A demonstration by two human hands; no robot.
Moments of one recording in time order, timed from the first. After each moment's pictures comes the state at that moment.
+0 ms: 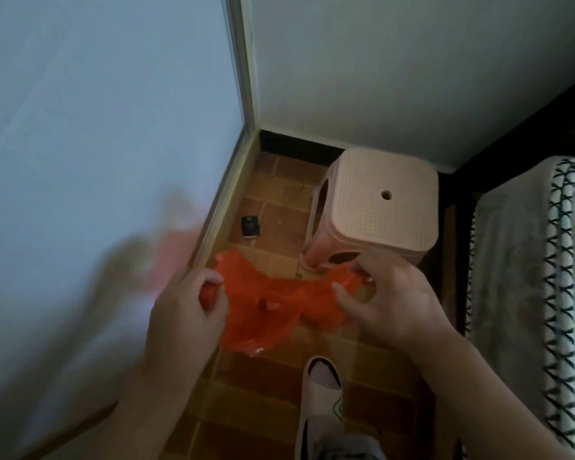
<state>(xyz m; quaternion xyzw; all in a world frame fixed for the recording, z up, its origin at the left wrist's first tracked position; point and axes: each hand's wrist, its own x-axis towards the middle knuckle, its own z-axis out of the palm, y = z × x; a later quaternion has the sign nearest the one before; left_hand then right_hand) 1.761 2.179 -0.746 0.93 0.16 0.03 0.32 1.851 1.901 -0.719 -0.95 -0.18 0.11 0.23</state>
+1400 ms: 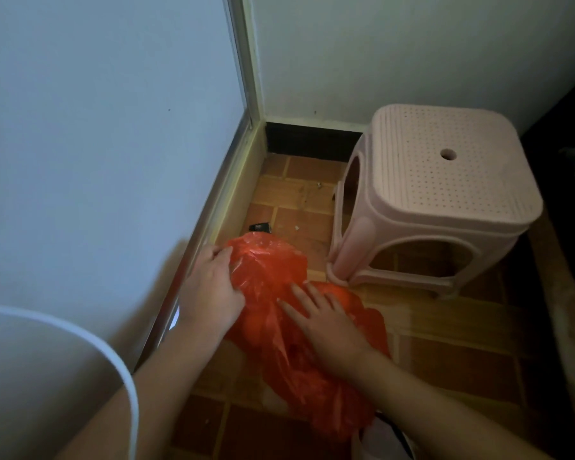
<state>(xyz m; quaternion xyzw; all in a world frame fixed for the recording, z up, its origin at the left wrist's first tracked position) 1.834 2.213 -0.988 0.97 0.15 -0.03 0.18 1.834 1.994 -1.074 -0.91 -0.35 0.20 0.07</state>
